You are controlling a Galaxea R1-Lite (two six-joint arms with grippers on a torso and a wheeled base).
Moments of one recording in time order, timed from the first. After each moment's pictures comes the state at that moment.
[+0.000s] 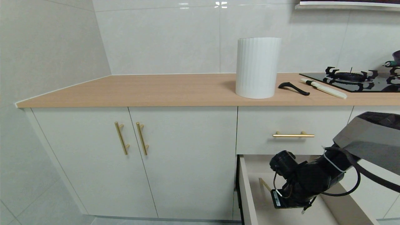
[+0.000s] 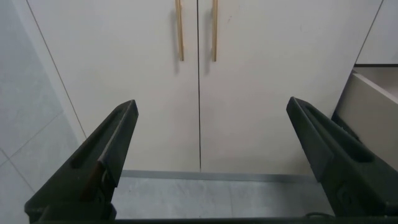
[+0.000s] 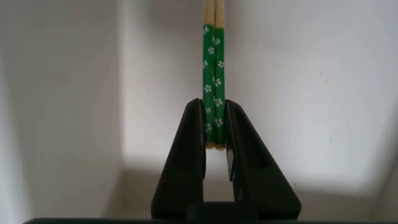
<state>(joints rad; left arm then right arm) 0.00 0.00 0.00 0.00 0.01 0.00 0.44 2.21 -0.93 -0.02 -0.10 0.39</state>
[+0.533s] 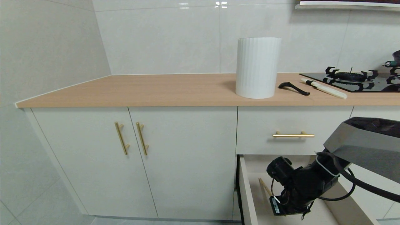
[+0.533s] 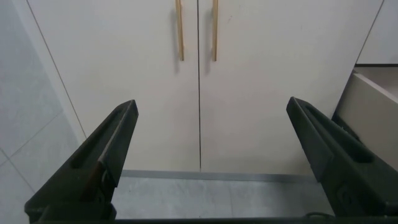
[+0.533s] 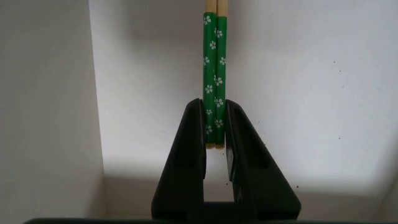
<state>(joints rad) 0.00 0.00 0.00 0.00 0.01 0.00 0.46 2.26 -0.92 -0.02 -0.11 0.39</state>
